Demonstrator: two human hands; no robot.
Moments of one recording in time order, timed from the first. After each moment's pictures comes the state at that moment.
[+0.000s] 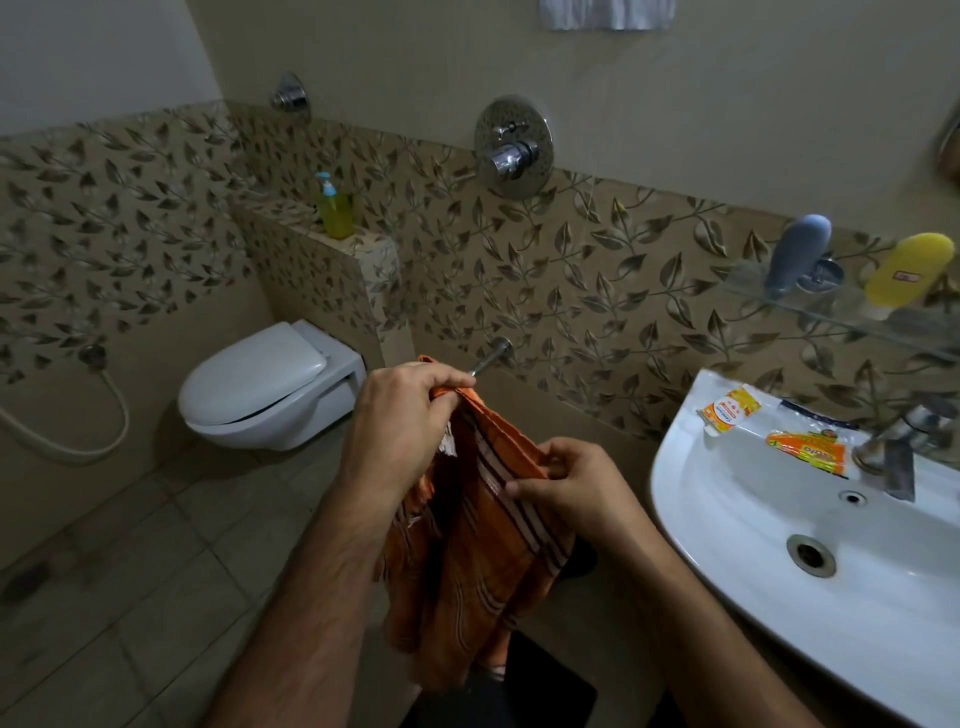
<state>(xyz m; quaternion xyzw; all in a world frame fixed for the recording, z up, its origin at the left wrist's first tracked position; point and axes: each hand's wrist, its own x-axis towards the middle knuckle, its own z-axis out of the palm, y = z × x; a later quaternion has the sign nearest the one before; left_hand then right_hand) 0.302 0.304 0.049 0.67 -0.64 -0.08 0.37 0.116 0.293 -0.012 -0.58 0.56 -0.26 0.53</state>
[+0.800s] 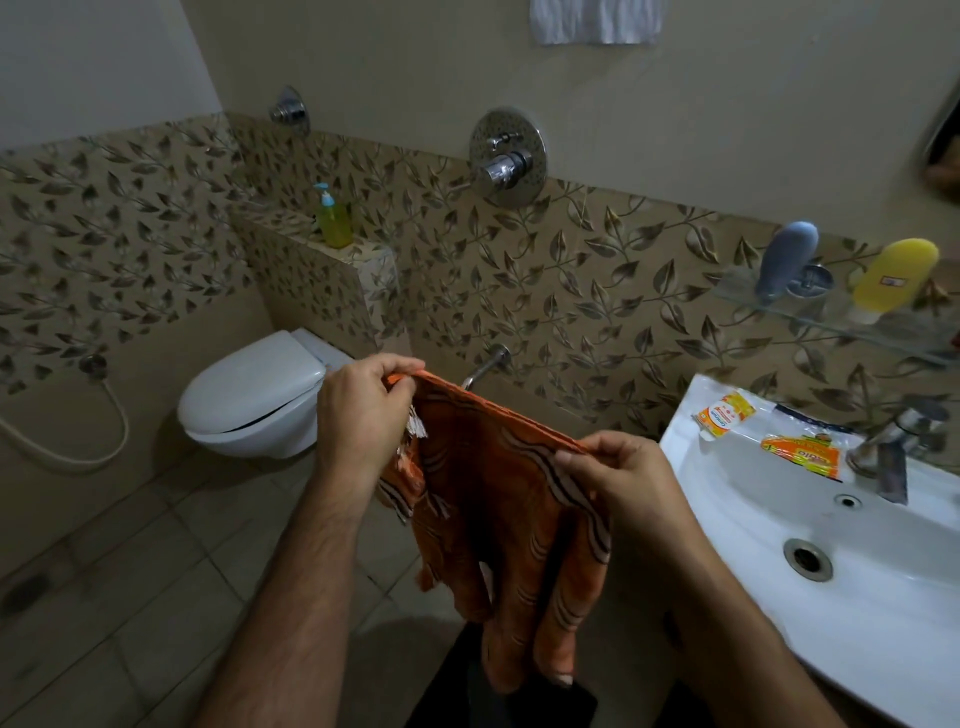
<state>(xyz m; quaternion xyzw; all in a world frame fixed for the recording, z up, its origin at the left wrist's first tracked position) 0.321 0.285 0.040 0.72 -0.54 -0.08 0.43 0.081 0.303 0.008 -0.55 0.55 -0.37 0.51</state>
